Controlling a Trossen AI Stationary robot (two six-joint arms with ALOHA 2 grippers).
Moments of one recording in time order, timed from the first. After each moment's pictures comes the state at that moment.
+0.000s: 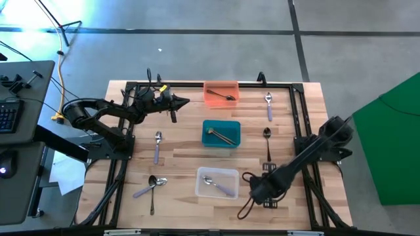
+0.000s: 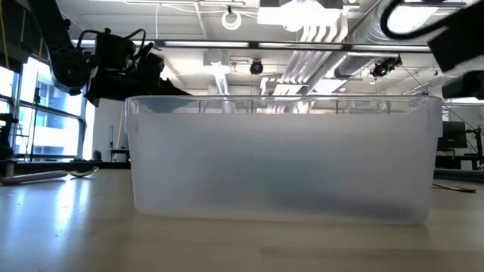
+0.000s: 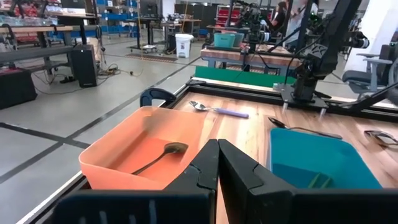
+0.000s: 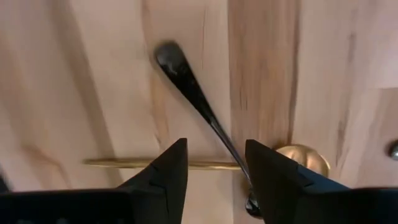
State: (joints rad) left arm 0.70 1.46 0.31 1.09 0.44 -0.03; right arm 0.67 1.74 1.11 -0.94 -0.07 0.74
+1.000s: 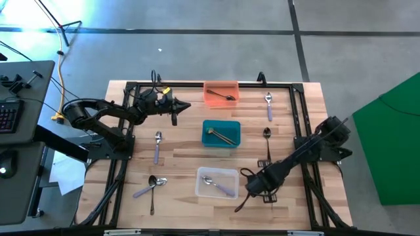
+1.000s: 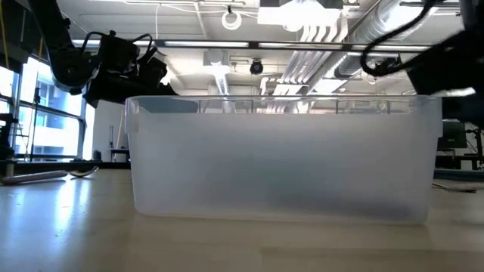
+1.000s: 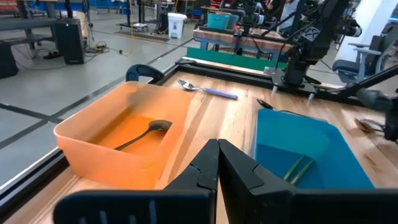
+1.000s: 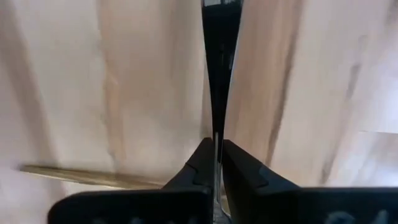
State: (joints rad) left arm 0.67 1.46 0.31 1.01 0.44 -0.05; right arm 0.59 1.76 1.04 -0.86 -0.09 0.52
